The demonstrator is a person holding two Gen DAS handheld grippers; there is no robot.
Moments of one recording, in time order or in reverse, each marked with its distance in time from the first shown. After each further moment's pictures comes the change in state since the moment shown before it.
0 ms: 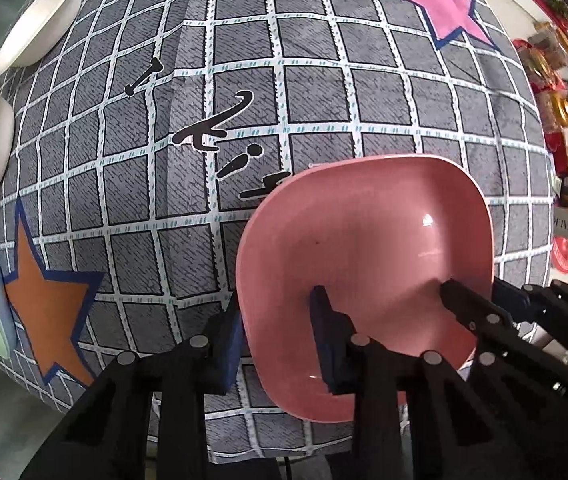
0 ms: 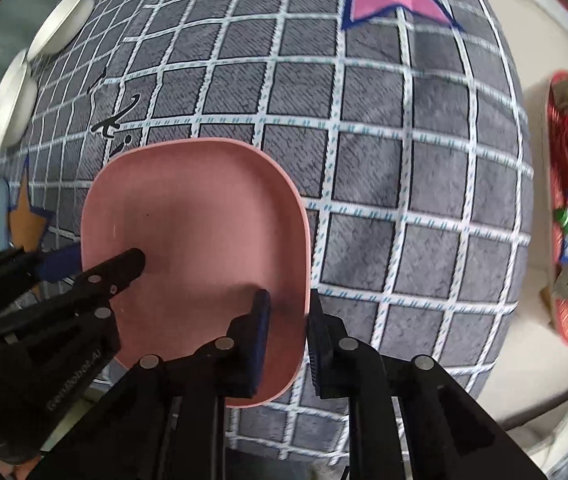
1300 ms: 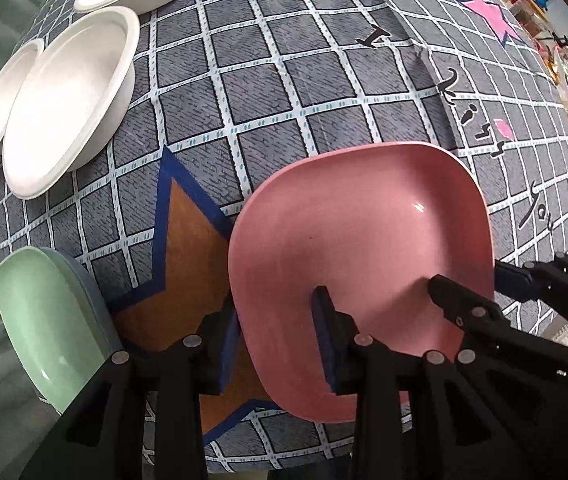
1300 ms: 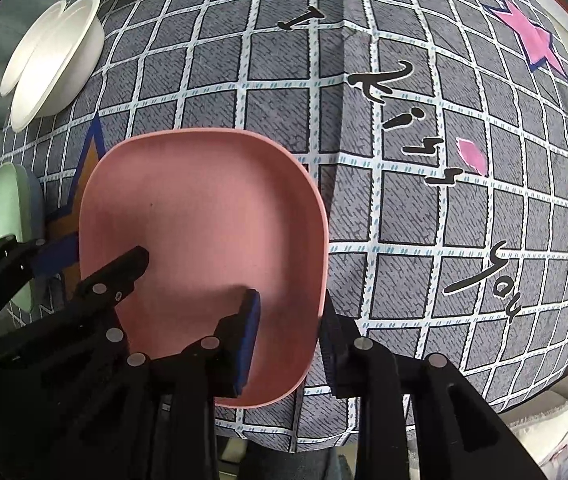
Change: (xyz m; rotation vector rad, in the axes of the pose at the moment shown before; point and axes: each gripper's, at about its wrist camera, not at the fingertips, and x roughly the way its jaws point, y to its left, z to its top) left arm -0.007 0.182 -0.030 0.163 -0.068 0.006; right arm 0.089 0.113 0.062 0.084 0.001 -0.051
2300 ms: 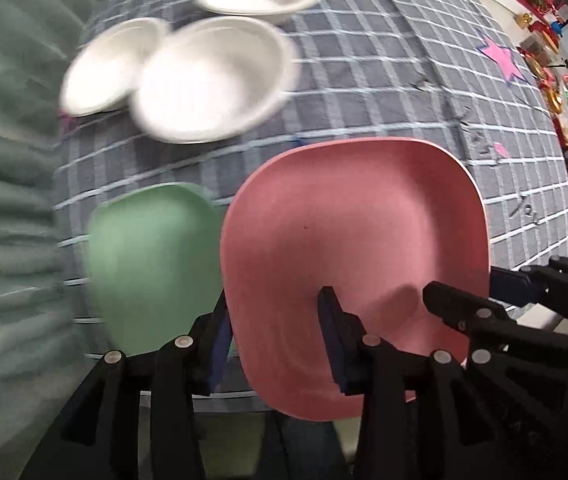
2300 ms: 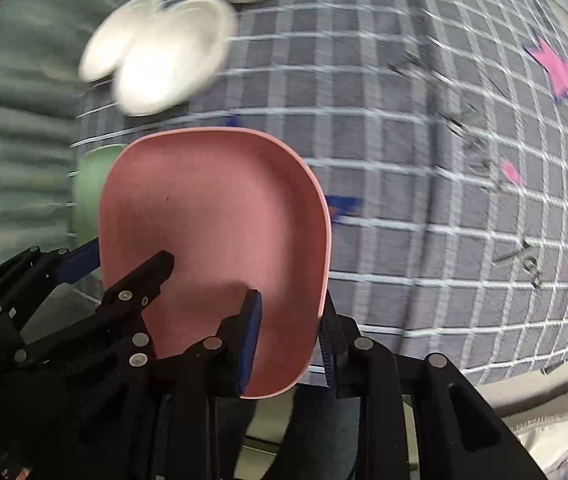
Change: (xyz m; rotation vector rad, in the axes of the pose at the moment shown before) left arm -0.085 0.103 -0.058 -0.084 -0.042 0.038; right arm -0.061 0.011 0.015 -0.010 0.011 0.146
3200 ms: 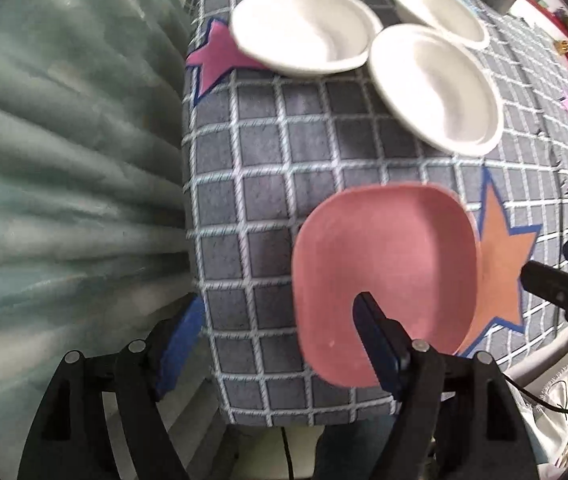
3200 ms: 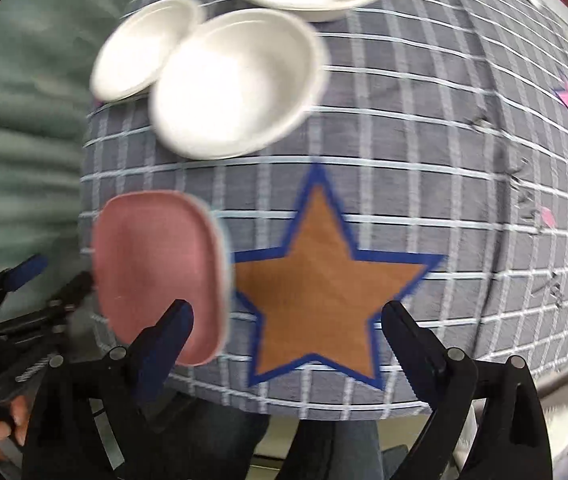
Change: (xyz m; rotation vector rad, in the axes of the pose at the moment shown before) left arm 0.002 0.166 0.011 -0.098 0.000 0.054; right arm -0.005 -0.036 0.065 0.081 -0.024 -0.062
